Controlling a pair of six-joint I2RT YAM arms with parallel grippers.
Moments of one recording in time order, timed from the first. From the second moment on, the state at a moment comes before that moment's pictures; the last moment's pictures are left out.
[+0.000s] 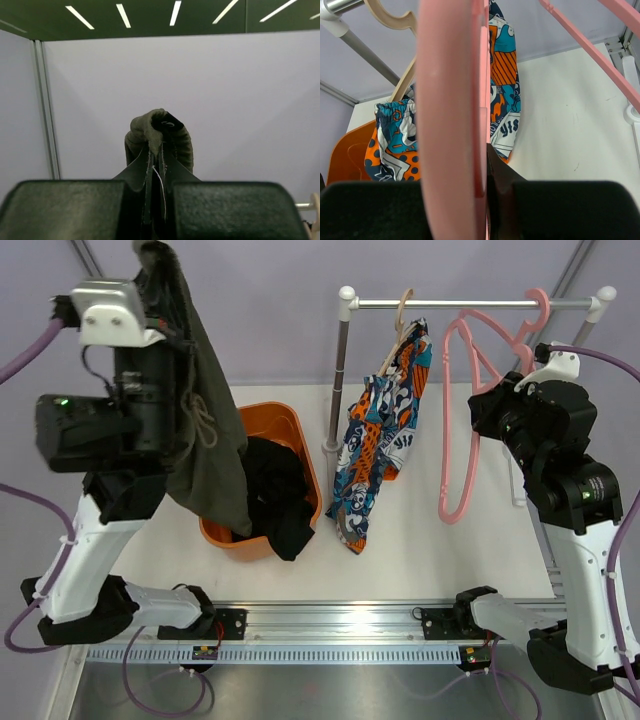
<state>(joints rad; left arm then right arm) -0.92 1.25 1.98 0.19 -0.61 0.70 0.27 1.07 1.70 -0.84 0.20 0.38</state>
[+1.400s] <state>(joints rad) -0.56 0.99 0.78 -0.20 -0.45 -0.55 0.27 1.18 1.78 -0.95 0.20 0.34</state>
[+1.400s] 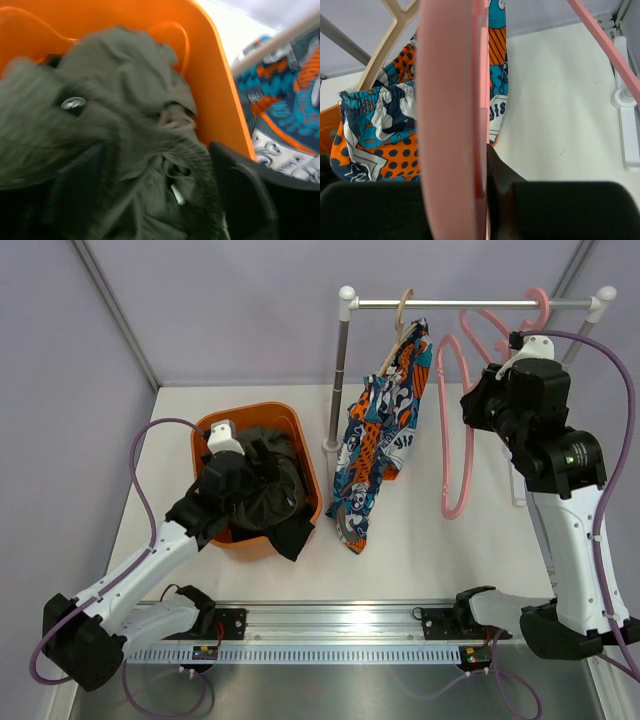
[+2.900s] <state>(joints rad) -0.56 0.80 1.36 -0.66 -0.14 -0.67 0.16 1.79 2.37 -1.03 0.22 0.28</state>
